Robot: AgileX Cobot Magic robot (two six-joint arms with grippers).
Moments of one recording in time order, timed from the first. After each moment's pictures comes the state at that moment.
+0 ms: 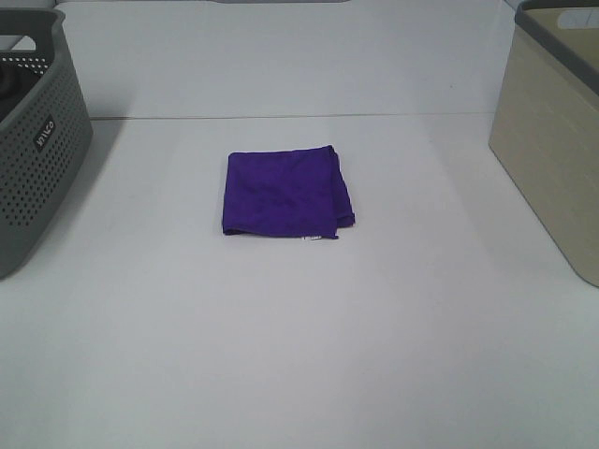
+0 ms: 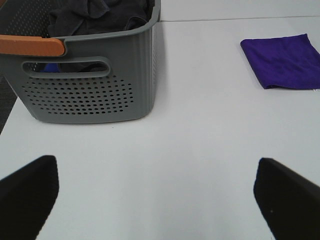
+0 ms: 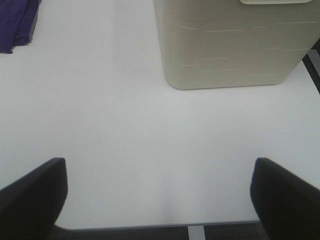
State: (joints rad) left arm 0.00 0.00 -0.50 -0.02 1.03 0.02; right arm 0.00 0.00 -0.46 -0.02 1.10 -0.01
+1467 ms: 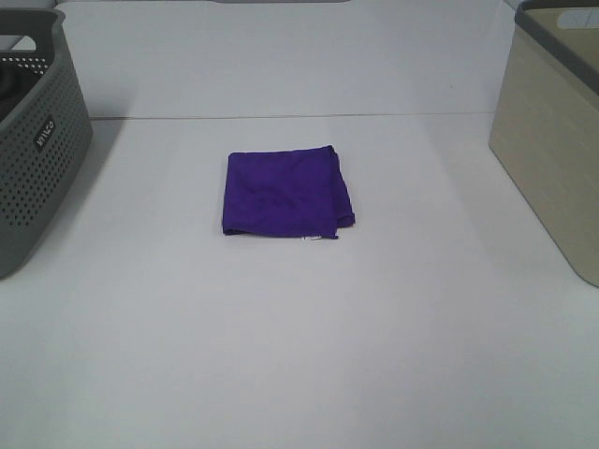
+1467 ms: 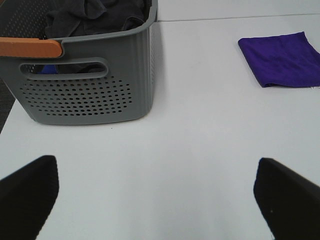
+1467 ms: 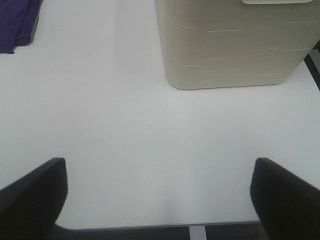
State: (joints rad) left arm -0.02 0.00 -0.50 -0.01 1.03 0.02; right arm 0.00 0.00 -0.46 -0.01 1.10 -0.01
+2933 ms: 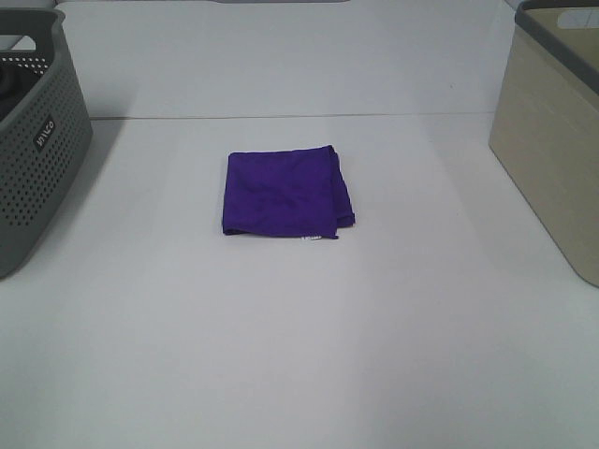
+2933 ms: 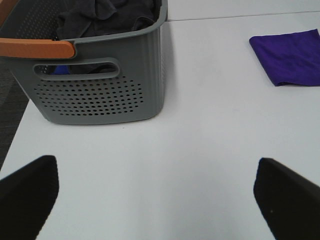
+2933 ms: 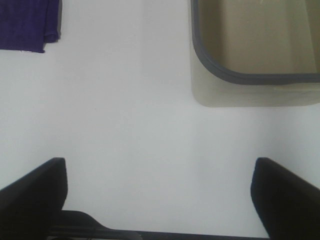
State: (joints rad) left arm -0.02 0.00 -0.50 0.03 1.03 0.02; right arm 0.00 0.96 -1.13 0.10 1.21 -0.07
